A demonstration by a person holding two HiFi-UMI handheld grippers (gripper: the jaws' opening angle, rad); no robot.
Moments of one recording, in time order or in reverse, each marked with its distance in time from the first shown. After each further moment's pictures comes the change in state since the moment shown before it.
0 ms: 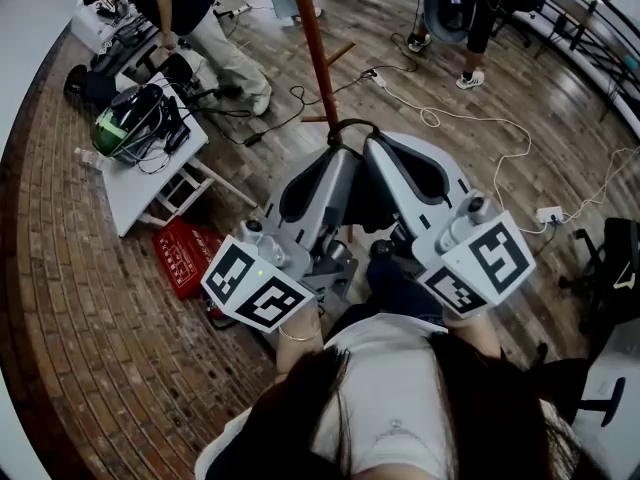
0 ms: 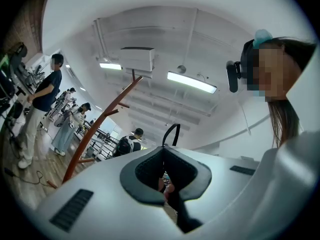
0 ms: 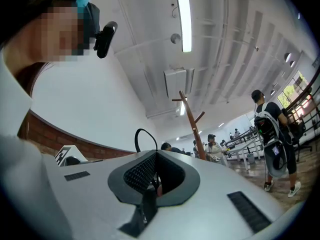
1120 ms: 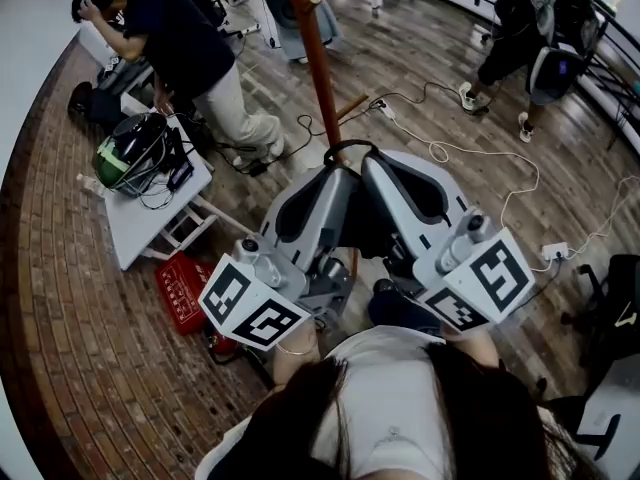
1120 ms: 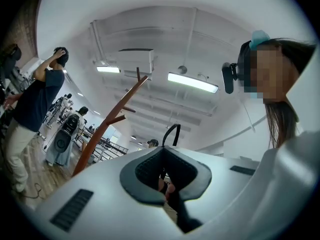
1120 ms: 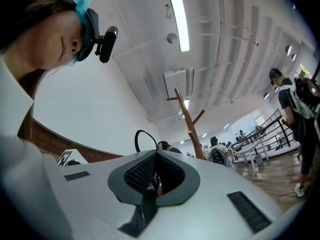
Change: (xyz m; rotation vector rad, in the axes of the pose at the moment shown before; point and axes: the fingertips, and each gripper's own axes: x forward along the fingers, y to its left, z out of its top) left arm 0.072 0.079 0.027 0.056 -0.035 -0.007; right arm 0.085 -0.071 0.006 0.014 -0.051 0.053
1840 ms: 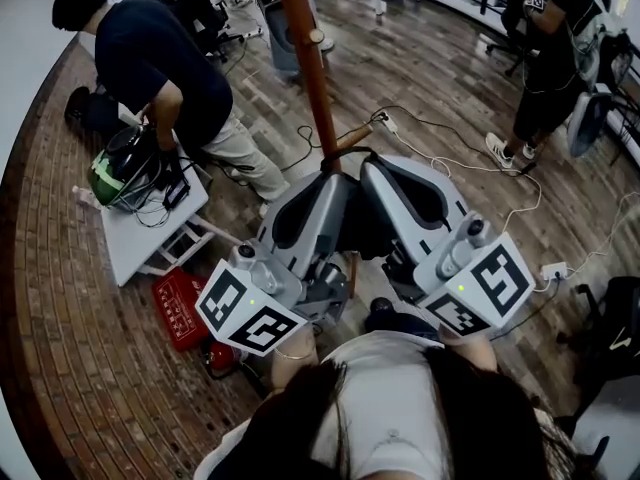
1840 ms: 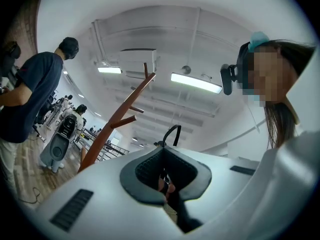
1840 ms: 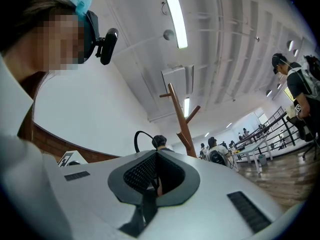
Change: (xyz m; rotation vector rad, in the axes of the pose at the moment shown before) left arm 0.053 0.058 0.009 0.005 -0.023 0.010; right arm 0.055 -0.059 -0.001 0.006 -0.001 0.032
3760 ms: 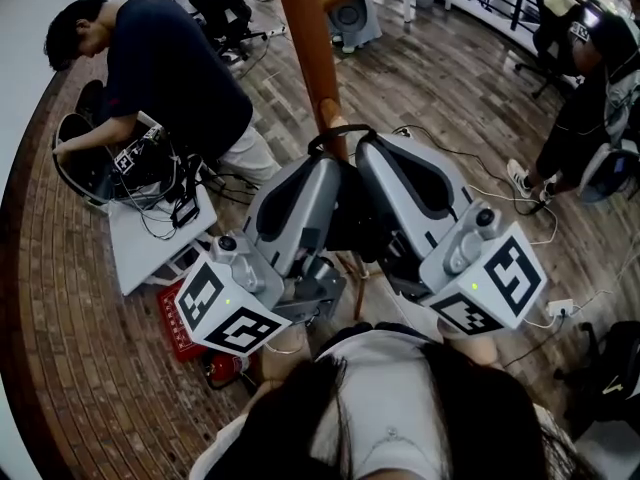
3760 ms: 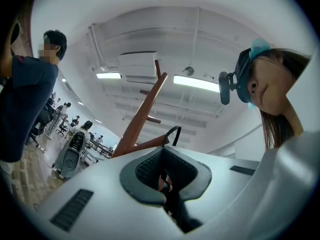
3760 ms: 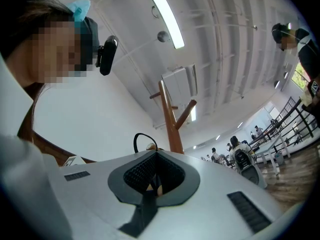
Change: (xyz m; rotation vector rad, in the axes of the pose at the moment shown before) left arm 0.082 0.092 0.051 0.060 -0.050 0.021; right arm 0.111 -0.079 0.019 0.047 -0.079 0.118
